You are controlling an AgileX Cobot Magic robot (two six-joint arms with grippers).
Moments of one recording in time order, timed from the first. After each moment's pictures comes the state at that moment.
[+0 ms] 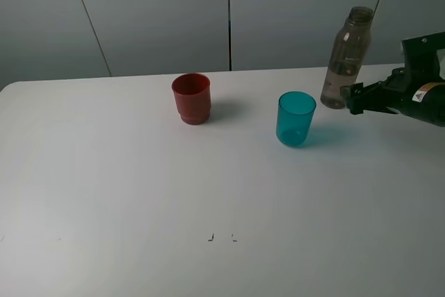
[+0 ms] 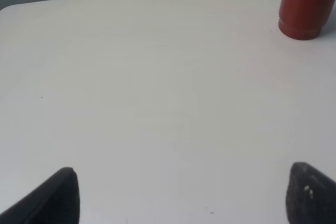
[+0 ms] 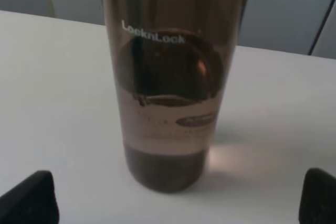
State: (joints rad) left arm -0.11 0.00 -0.51 0.02 1.09 0.00; right arm -0.08 1.87 -0.59 -0.31 -0.72 0.06
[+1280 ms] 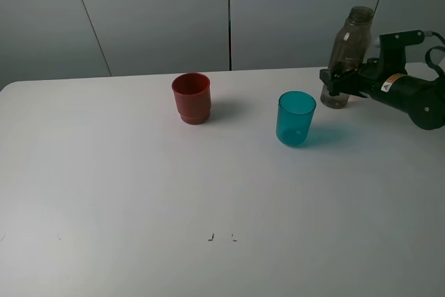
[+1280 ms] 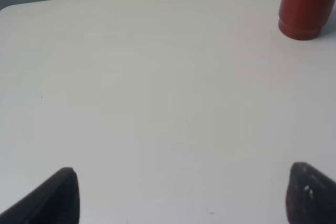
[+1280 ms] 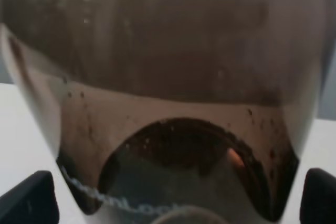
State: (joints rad) left arm -0.11 0.00 -0.51 0.02 1.09 0.01; right arm -0.08 2.16 -0.88 -0.43 -0.88 0.22
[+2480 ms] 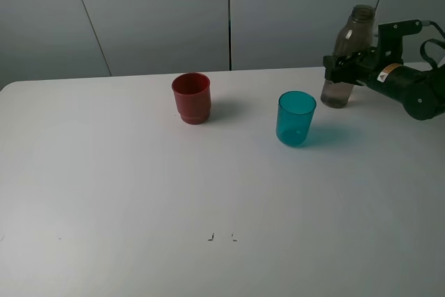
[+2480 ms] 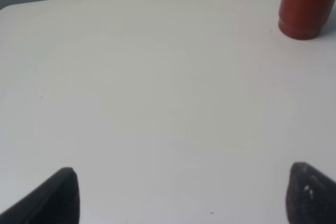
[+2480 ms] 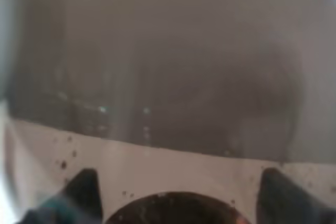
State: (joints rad) left arm -0.11 0.00 -0.51 0.02 1.09 0.01; right arm -0.08 2.19 -0.97 -0.43 -0.88 0.22
